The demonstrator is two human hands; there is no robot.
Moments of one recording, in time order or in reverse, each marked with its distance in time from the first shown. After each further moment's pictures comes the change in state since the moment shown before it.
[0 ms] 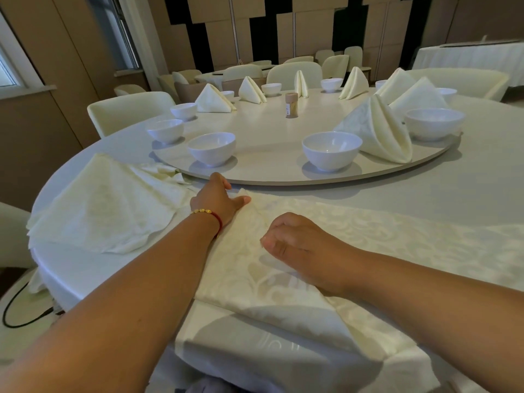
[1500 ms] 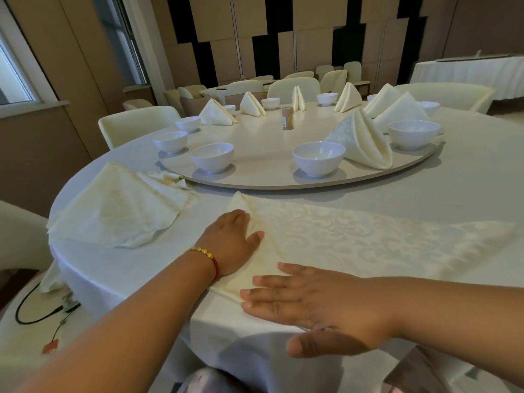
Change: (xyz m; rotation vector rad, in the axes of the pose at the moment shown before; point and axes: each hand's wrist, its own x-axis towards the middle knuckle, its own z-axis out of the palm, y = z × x) left_hand -0.097 0.019 -0.013 0.378 -0.297 0.312; right_hand -0.070 0.002 -0.002 -0.524 -0.471 -0.511
